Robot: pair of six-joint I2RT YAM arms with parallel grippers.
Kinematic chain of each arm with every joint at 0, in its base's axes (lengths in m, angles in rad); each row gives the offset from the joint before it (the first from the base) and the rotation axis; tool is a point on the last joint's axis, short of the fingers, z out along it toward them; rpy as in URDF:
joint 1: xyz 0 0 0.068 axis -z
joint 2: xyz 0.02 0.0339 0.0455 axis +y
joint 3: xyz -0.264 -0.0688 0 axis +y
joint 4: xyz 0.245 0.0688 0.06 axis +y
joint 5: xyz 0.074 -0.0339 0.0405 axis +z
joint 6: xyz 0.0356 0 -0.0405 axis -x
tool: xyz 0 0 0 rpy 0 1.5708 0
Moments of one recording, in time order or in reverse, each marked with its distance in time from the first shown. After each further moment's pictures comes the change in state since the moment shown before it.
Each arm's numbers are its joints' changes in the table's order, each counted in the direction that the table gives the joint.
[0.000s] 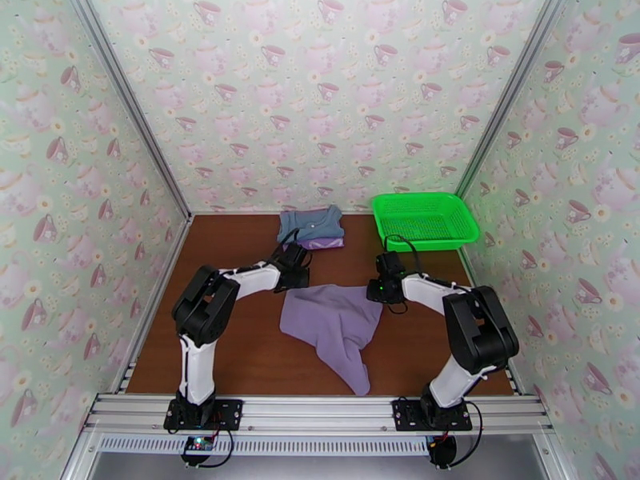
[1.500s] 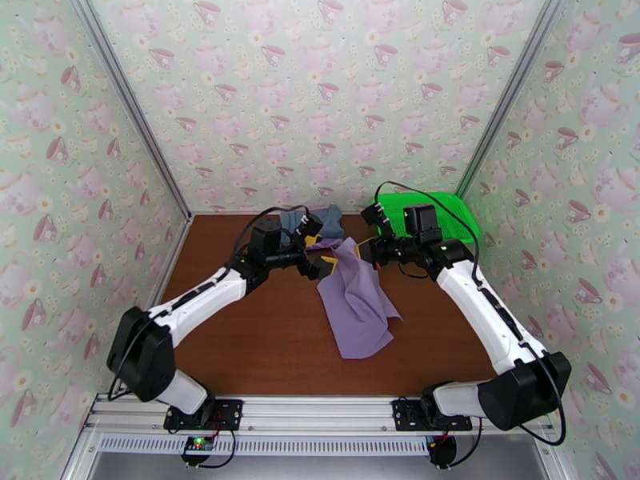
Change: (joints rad) left arm -0.032 -0.396 0.060 -0.415 -0.749 -0.584; right arm -0.003 -0.358 -0.425 0.361 0.588 0.499
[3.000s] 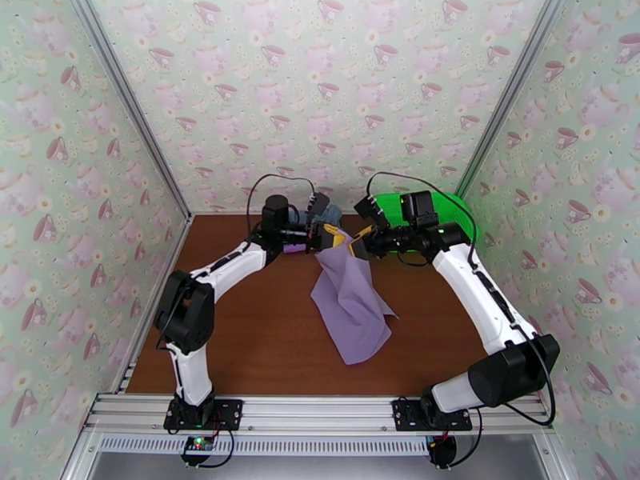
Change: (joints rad) left arm -0.098 0.224 -0.321 0.046 -0.419 0.217; right arm 0.003 0.103 -0.140 0.083 0.043 0.173
